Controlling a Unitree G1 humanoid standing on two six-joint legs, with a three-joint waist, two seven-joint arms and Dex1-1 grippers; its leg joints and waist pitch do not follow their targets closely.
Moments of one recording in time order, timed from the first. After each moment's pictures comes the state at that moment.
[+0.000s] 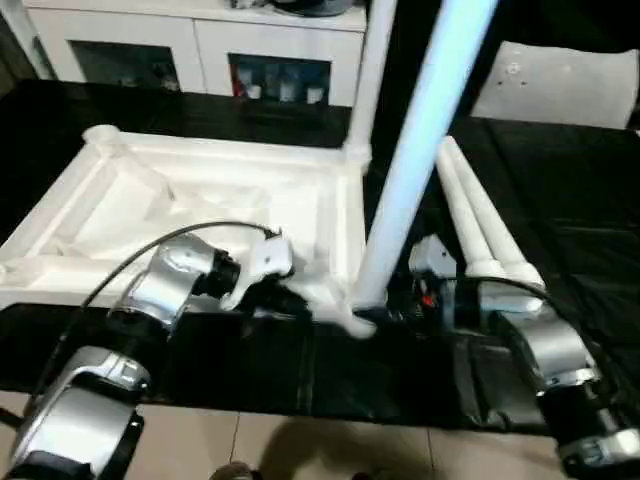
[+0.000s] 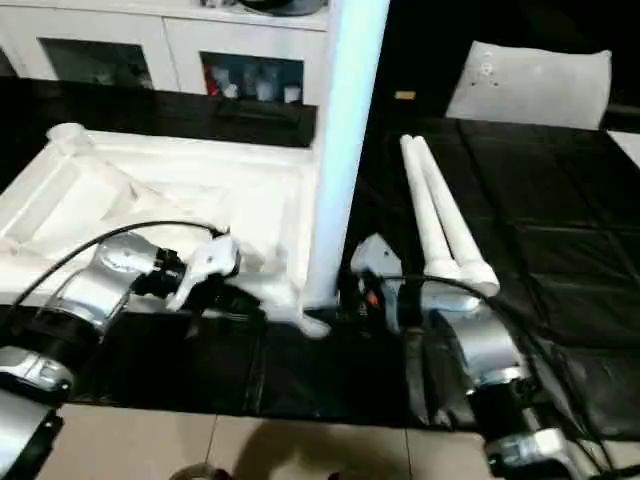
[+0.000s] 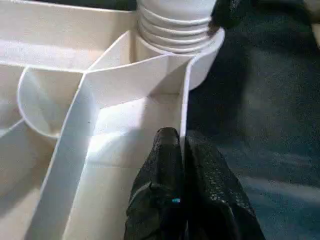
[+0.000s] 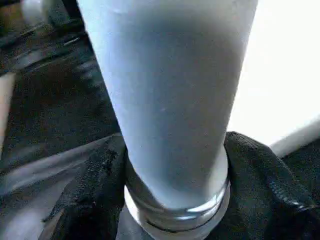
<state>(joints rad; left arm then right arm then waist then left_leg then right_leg) -0.67 0.35 -0.28 0.65 0.04 0.15 -1.26 -0.36 -0.29 0.11 0.27 0.16 0.32 0.94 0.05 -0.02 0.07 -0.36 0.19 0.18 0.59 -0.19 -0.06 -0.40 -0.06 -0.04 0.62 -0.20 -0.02</state>
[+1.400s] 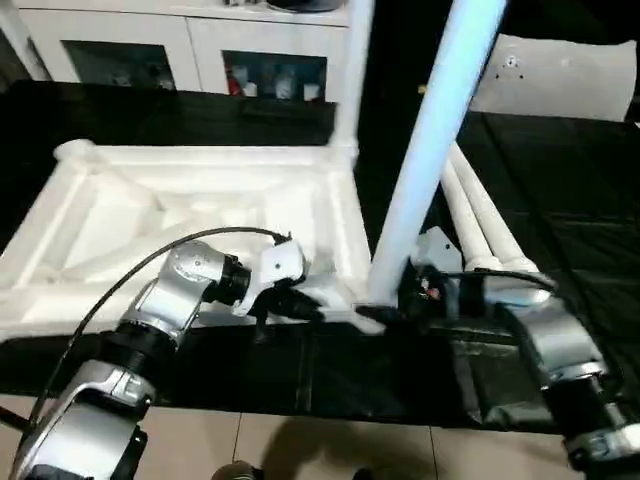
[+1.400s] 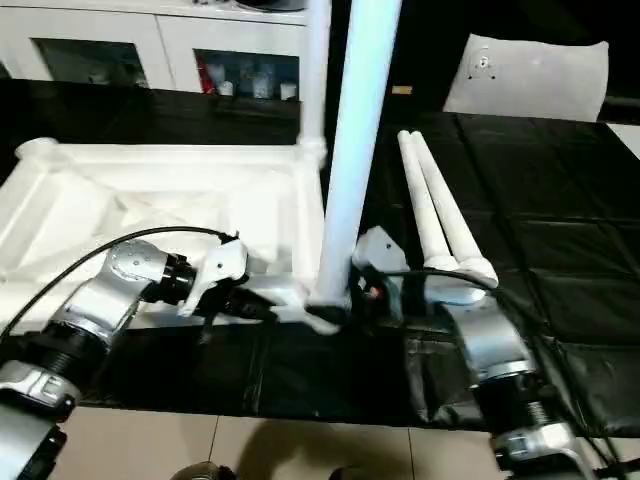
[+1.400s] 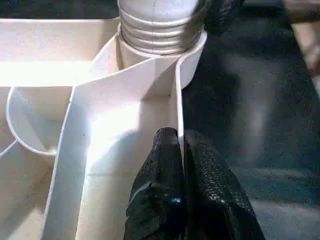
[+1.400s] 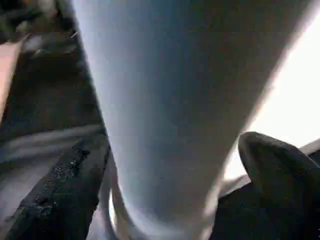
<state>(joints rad) -0.63 0.40 -0.32 0.58 0.03 0.03 -1.38 -0.40 -0.42 0.17 0.29 0.12 0.15 1.17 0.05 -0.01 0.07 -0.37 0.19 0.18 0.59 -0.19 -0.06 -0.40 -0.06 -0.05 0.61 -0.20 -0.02</state>
